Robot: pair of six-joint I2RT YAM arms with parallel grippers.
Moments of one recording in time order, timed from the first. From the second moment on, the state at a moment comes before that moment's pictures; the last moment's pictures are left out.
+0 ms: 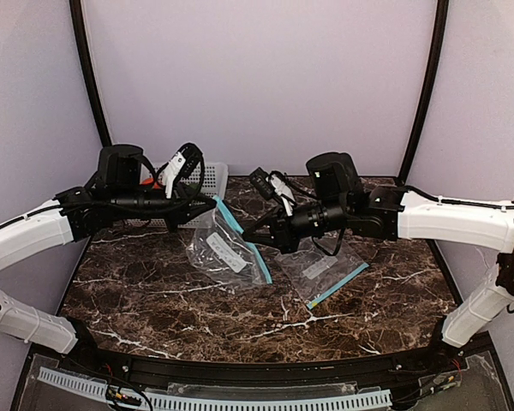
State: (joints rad) left arm -0.68 1.19 1.03 -0.22 0.37 0.07; right arm 0.98 1.51 1.22 -0.16 -0.47 0.14
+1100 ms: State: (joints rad) left arm -0.64 1.15 1.00 -0.22 0.32 0.04; right arm 0.98 1.53 1.21 -0.16 -0.46 0.14
